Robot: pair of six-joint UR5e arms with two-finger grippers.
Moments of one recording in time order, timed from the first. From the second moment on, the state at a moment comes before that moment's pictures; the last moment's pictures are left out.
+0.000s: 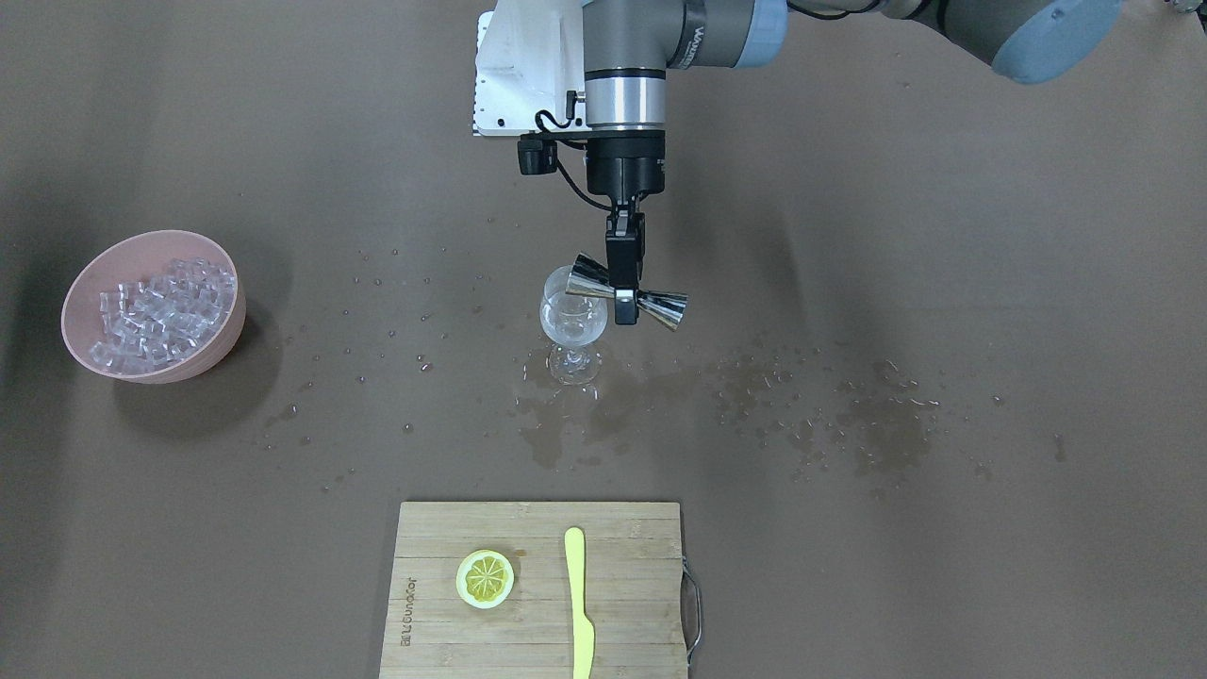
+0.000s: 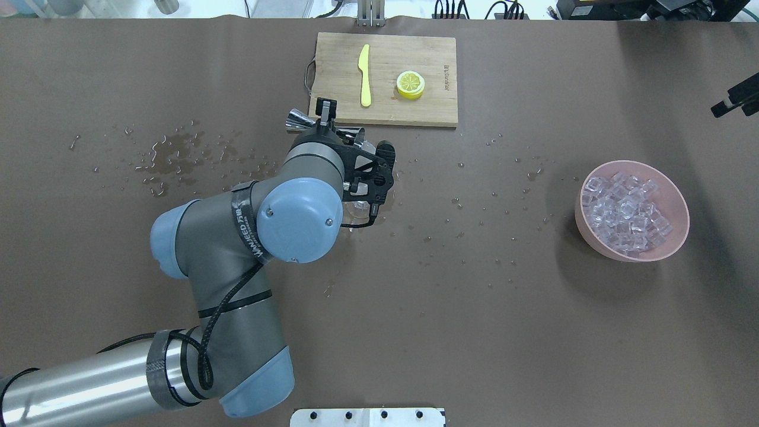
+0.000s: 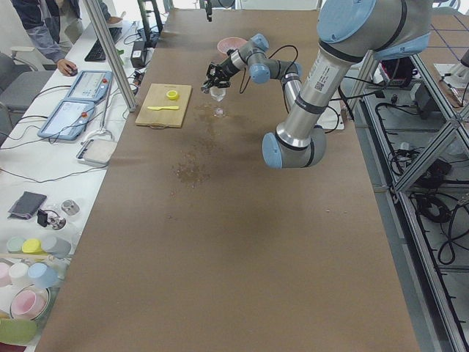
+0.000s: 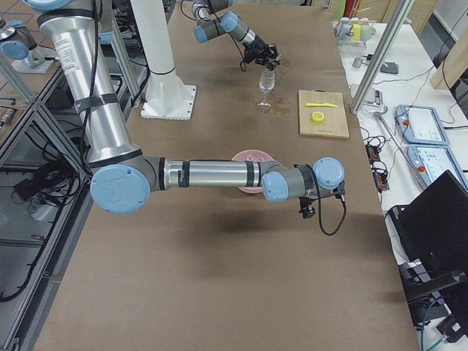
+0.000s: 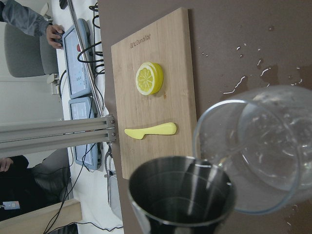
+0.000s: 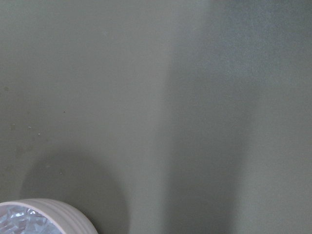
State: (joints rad) left arm -0.42 -2.33 -1.78 -1.58 -1.03 0.54; right arm 1.43 -1.29 1.30 -1.37 2.62 0.03
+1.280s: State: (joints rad) left arm -0.56 -1.98 -1.89 -2.01 -1.04 0.30; right arm 1.43 -1.28 1.31 -1.37 2.62 0.03
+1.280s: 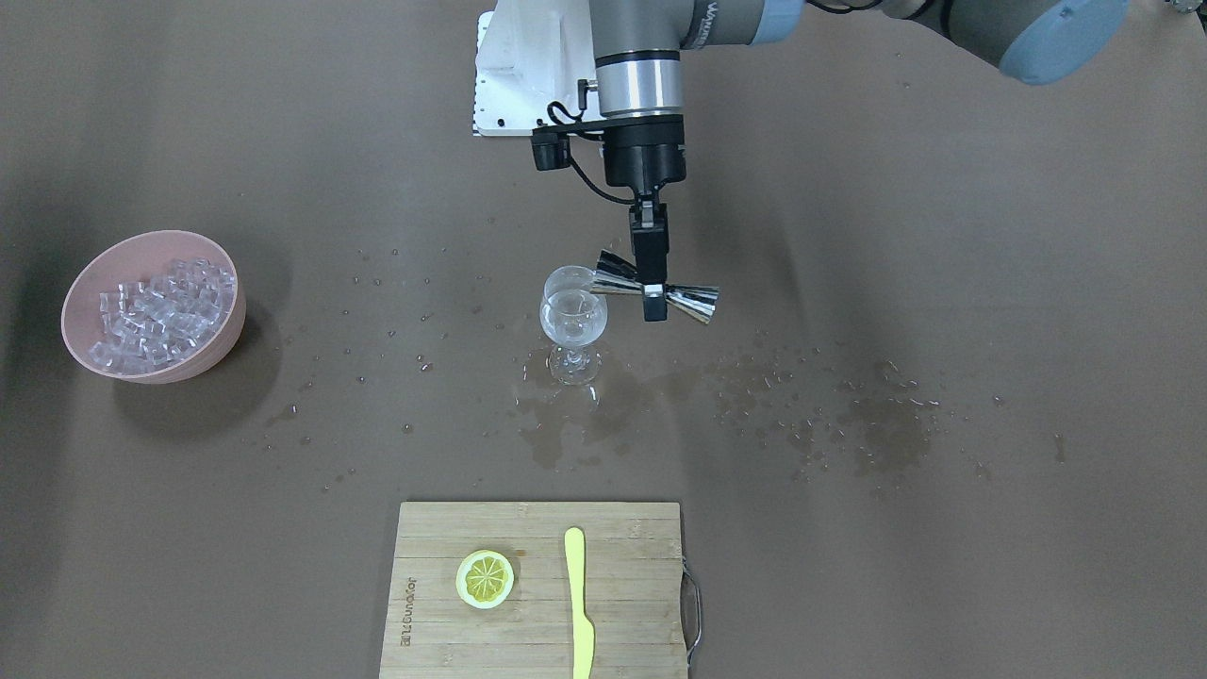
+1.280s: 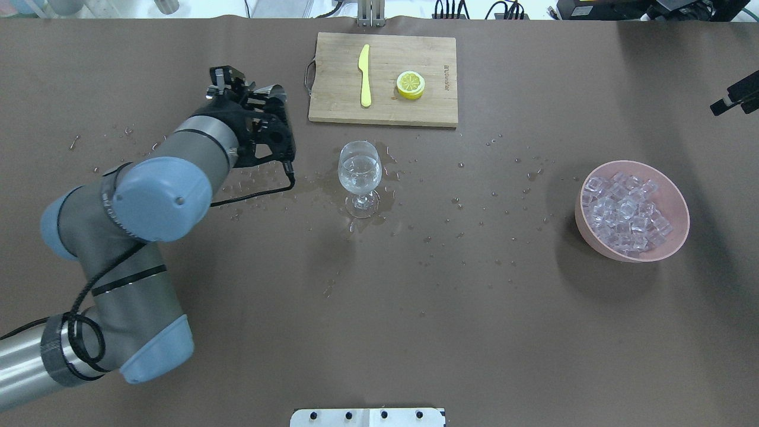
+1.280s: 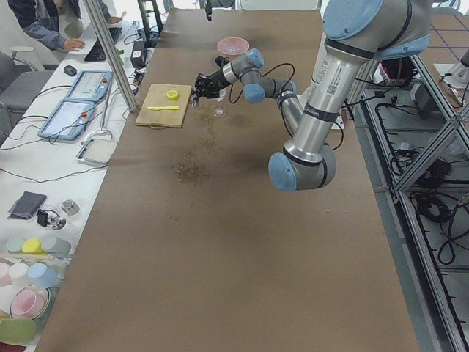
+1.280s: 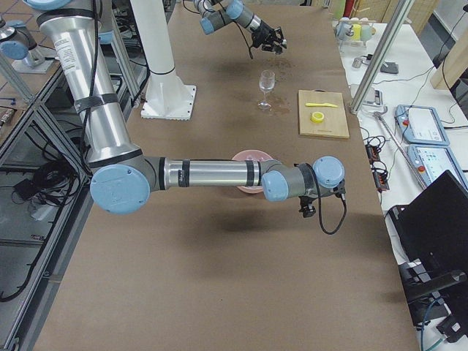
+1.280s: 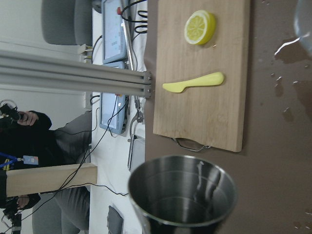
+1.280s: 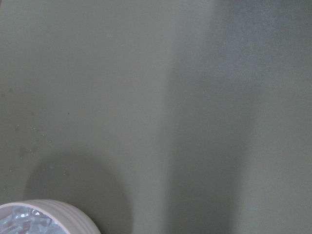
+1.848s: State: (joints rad) left arm -0.65 -1.70 -1.58 -2.83 -1.20 -0.19; right arm 1.43 -1.28 1.31 -1.37 2.62 0.03
